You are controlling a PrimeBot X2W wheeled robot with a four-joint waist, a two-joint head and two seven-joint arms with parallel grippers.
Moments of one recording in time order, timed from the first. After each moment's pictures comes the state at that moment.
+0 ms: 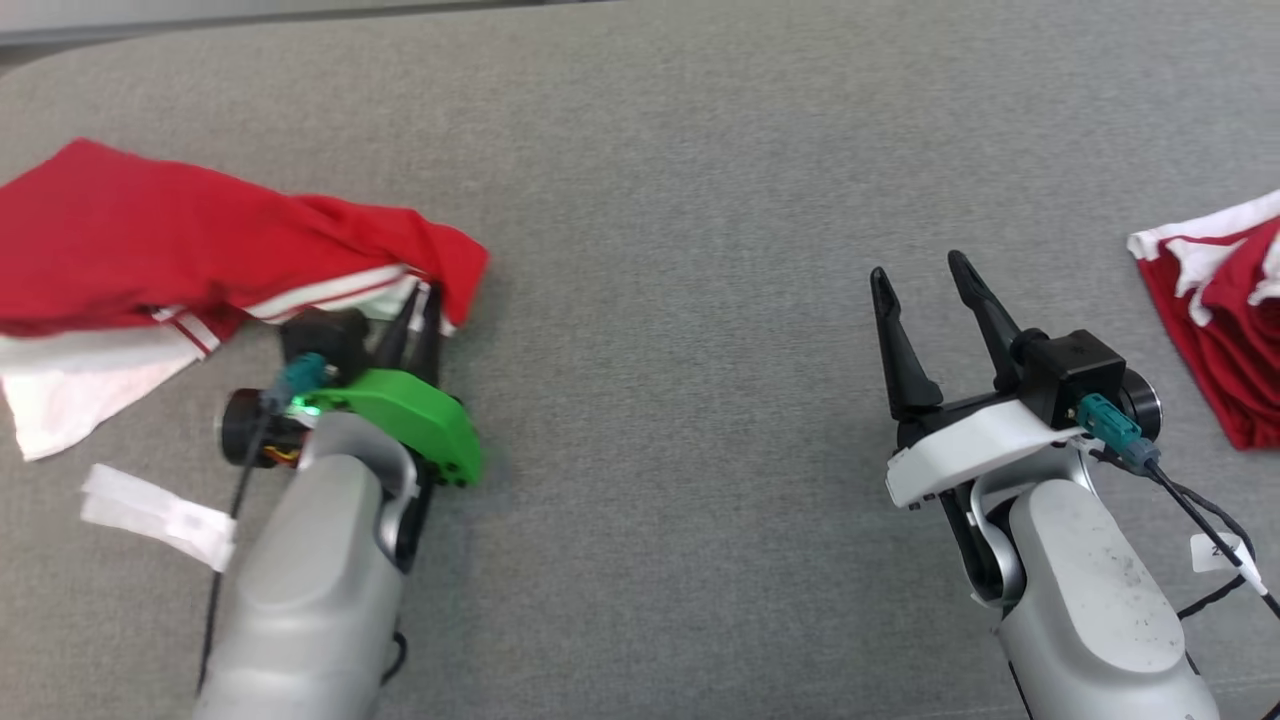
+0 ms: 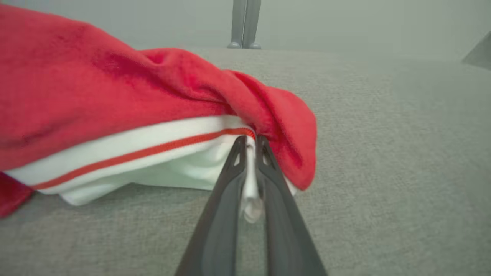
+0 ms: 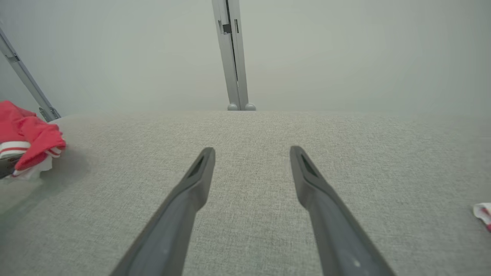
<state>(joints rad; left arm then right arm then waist) -0.67 0.05 -0.27 0.90 -0.35 -0.13 -0.26 -0.39 -0.05 0.12 0.34 0.14 0.13 -0.26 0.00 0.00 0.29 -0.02</state>
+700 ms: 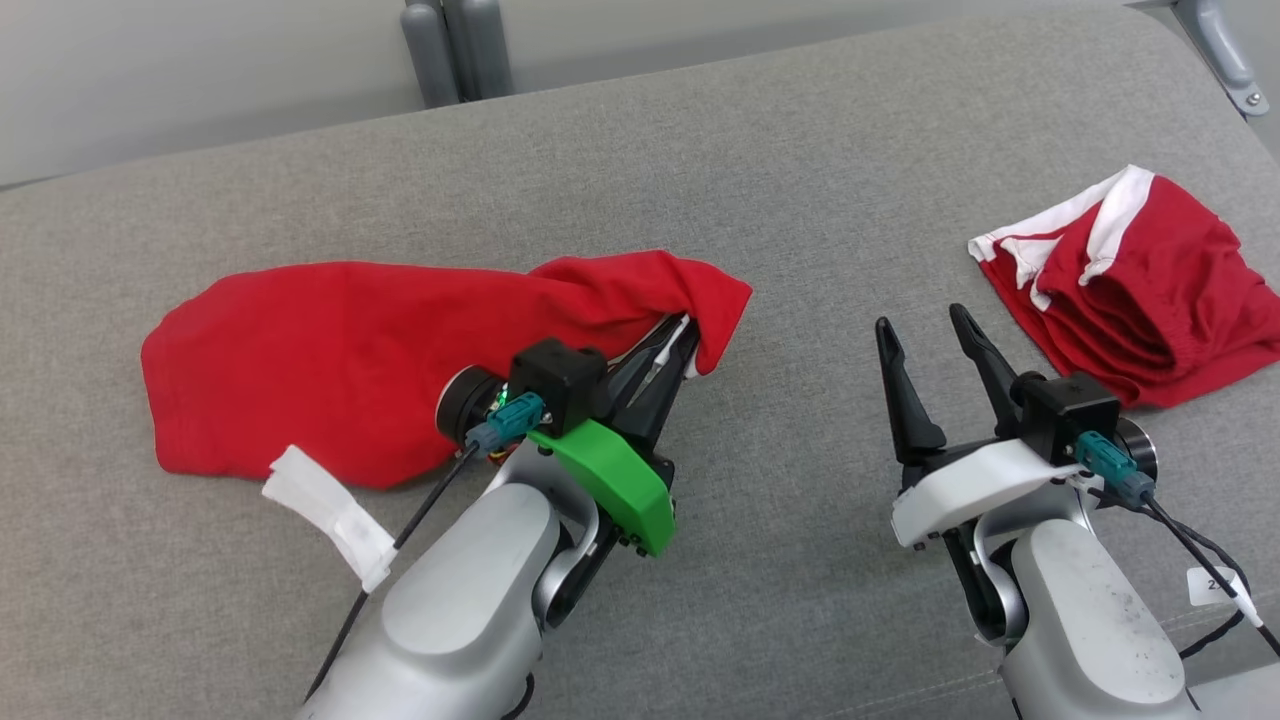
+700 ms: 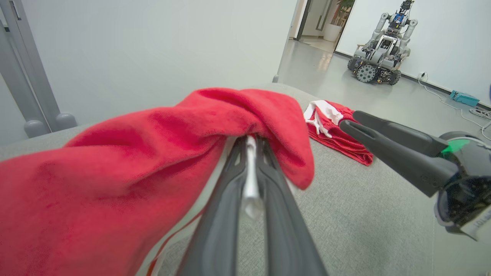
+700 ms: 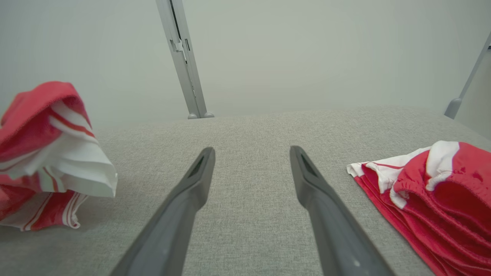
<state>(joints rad) -0.64 0.05 -0.80 0.60 -0.60 -0.11 -0.26 -0.33 -0.05 0.12 0.37 0.16 0.13 -0.26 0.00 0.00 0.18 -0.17</state>
